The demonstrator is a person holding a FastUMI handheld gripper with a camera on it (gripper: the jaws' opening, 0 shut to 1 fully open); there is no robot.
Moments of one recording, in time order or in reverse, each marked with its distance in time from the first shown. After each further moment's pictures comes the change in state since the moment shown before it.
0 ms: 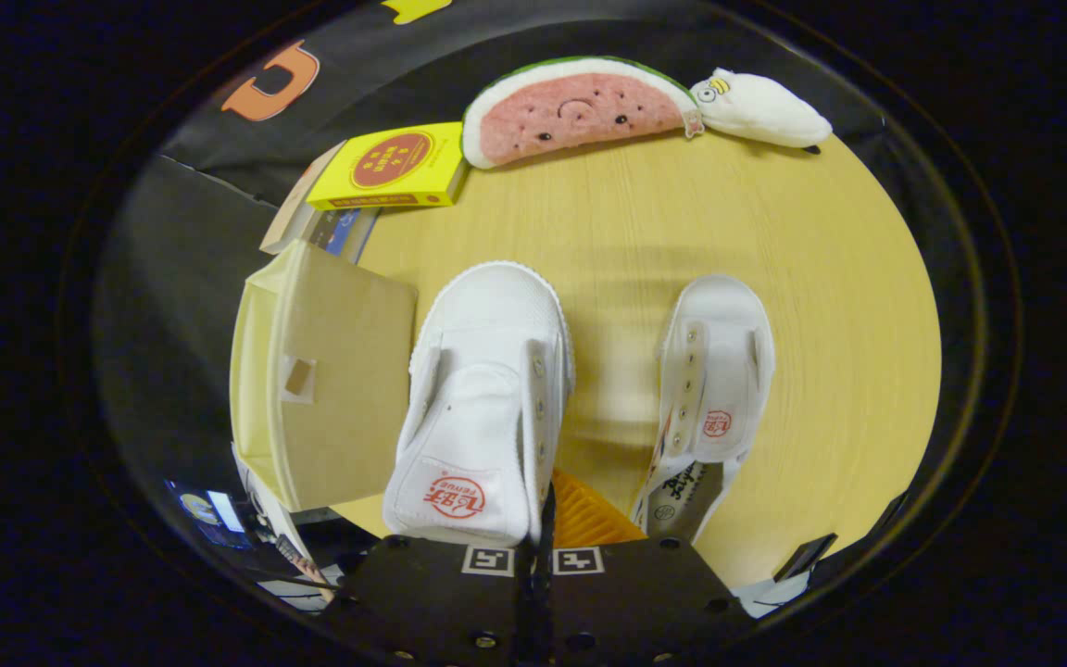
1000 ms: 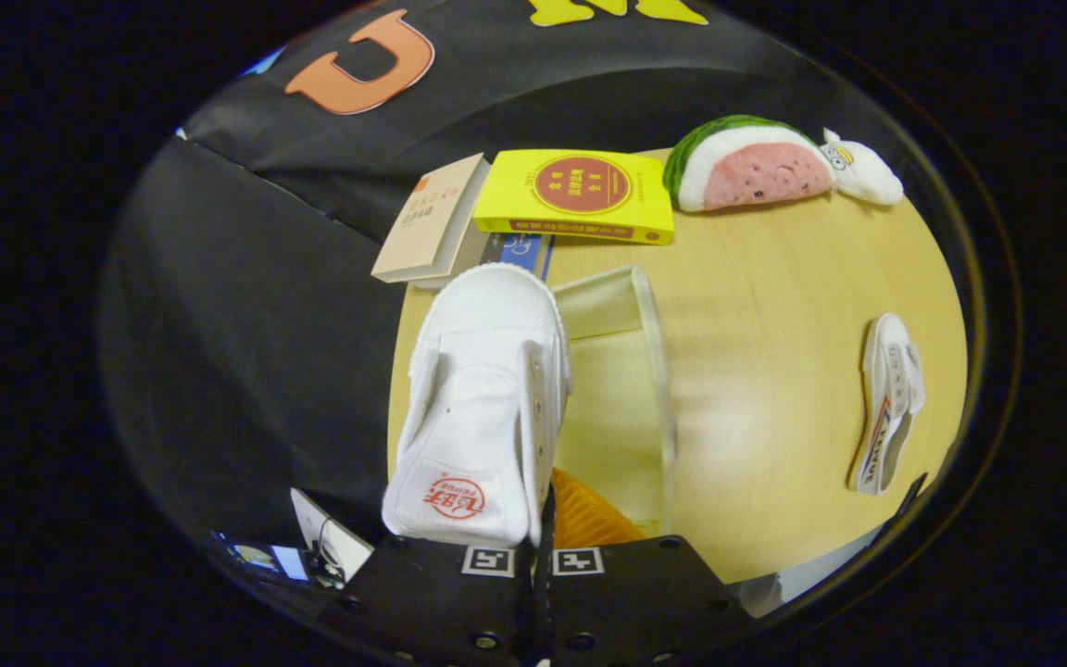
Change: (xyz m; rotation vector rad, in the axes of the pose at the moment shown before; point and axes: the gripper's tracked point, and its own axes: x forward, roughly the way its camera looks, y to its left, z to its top) arm 0.039 0.271 0.012 0.039 -0.106 0.089
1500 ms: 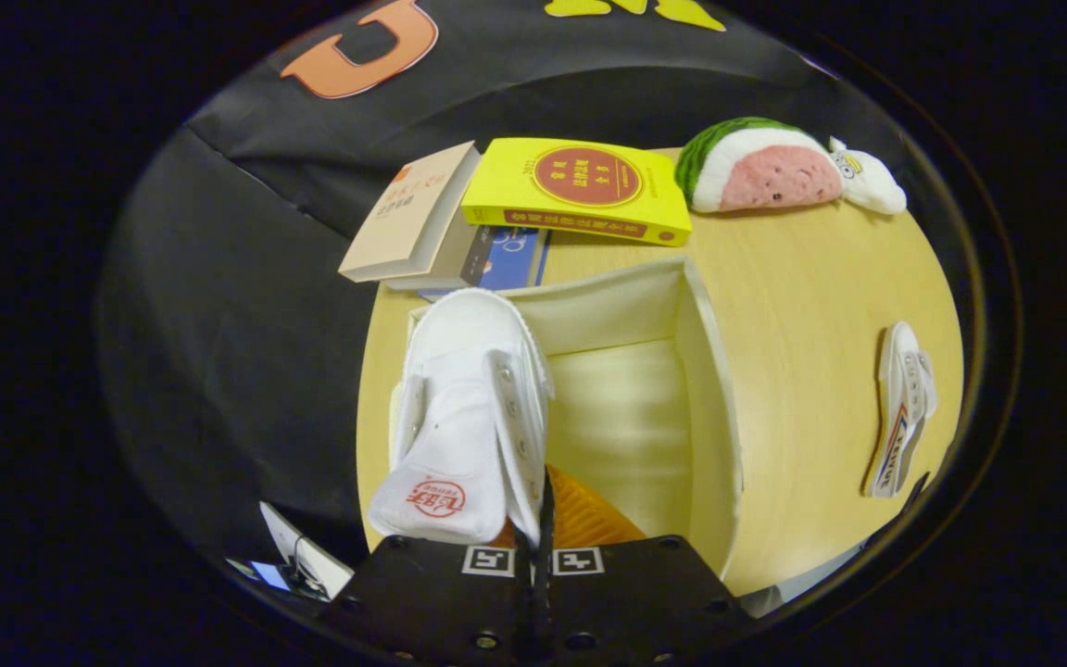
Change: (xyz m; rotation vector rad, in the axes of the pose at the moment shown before) arm 0.047 0.010 0.016 -0.018 -0.038 -0.092
